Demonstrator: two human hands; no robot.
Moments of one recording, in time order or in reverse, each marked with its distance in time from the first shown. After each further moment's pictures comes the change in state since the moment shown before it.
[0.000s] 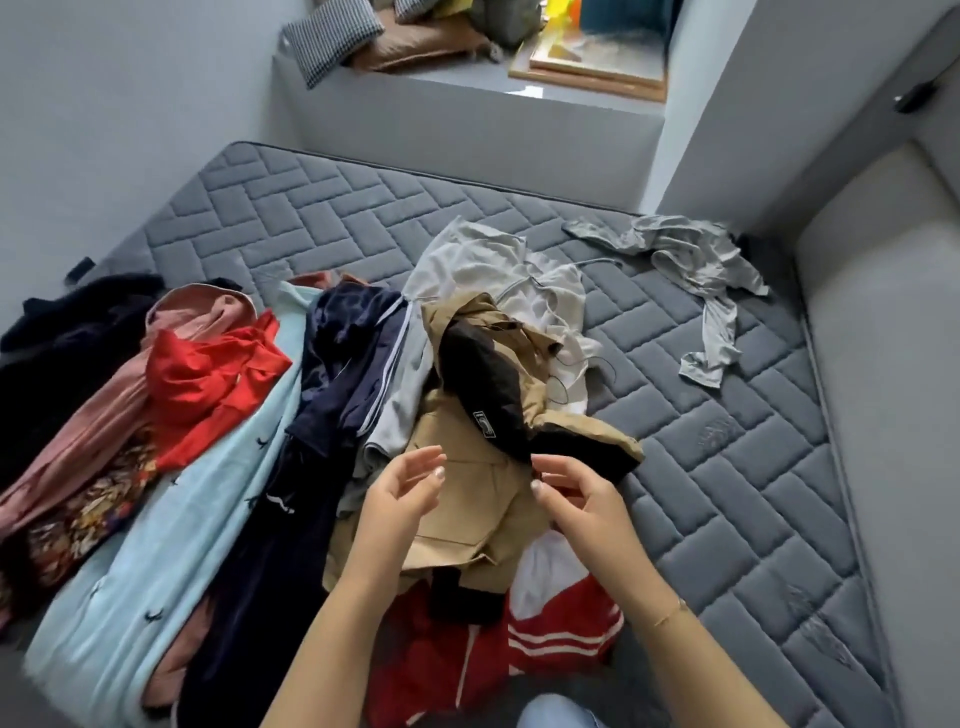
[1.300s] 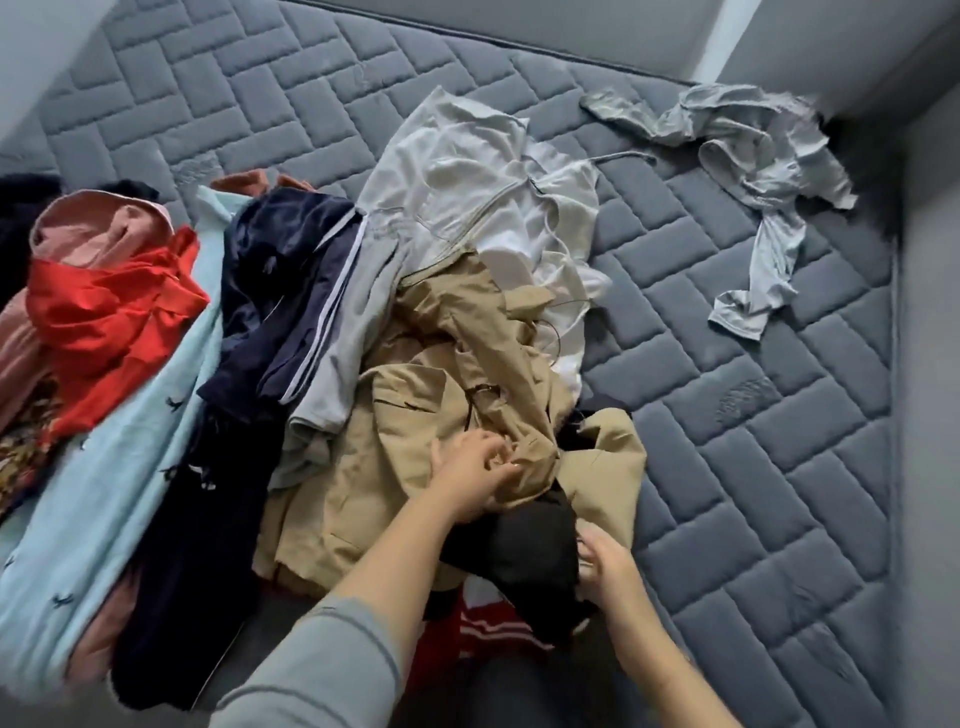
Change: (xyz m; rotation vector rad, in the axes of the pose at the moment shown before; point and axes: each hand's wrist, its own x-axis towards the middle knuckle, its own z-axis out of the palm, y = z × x) left_hand 0.198 -0.144 0.143 1.043 -0.341 -0.087; right_hand 0.095 0.161 -0.053 0.527 0.043 0.836
